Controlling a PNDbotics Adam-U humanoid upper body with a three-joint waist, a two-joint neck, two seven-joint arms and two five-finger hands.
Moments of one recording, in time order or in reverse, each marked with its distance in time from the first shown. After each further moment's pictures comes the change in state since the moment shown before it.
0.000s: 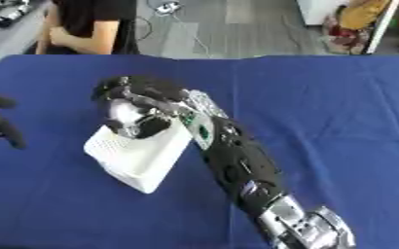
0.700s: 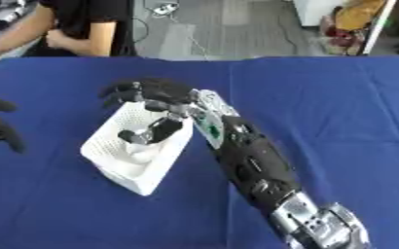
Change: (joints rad) left arm 0.000 0.000 0.000 0.000 0.000 -0.003 -0.004; right arm 0.011 -0.071 0.037 -0.020 -0.054 0.001 0.001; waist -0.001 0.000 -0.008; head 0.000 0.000
